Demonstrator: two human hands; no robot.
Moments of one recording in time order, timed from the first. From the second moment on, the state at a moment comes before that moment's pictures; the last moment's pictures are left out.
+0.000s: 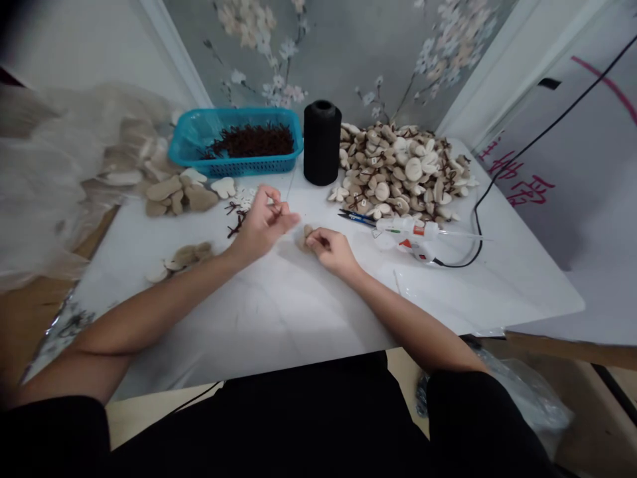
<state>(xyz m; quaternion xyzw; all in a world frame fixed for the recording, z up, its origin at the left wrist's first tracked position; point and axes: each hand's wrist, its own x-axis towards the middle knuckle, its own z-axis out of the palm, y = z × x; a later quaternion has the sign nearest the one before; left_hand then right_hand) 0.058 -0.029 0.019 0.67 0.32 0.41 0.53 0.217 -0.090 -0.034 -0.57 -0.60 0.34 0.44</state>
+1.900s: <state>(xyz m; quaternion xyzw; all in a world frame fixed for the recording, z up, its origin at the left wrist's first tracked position) 0.038 -0.026 -0.007 0.96 -0.03 0.26 0.07 0.242 -0.109 0.001 -0.52 -0.60 0.45 0.40</state>
